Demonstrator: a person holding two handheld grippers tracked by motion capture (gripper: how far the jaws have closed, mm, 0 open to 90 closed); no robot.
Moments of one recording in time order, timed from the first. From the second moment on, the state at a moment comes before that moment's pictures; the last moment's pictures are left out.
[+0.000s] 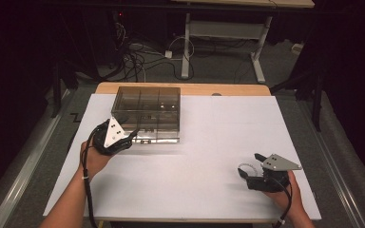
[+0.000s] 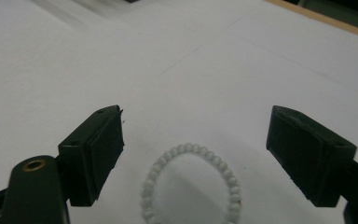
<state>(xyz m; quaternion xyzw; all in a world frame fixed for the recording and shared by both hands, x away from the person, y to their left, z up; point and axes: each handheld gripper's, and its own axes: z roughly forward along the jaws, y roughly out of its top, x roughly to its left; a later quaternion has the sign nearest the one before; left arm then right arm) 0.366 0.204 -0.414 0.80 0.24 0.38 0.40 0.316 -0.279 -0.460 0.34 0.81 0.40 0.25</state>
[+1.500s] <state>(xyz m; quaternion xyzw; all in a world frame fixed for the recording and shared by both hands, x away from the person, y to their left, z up) 0.312 0.224 -0.478 0.82 0.26 0.33 0.39 0.321 -0.281 -0.466 0.32 0.84 0.38 0.23</state>
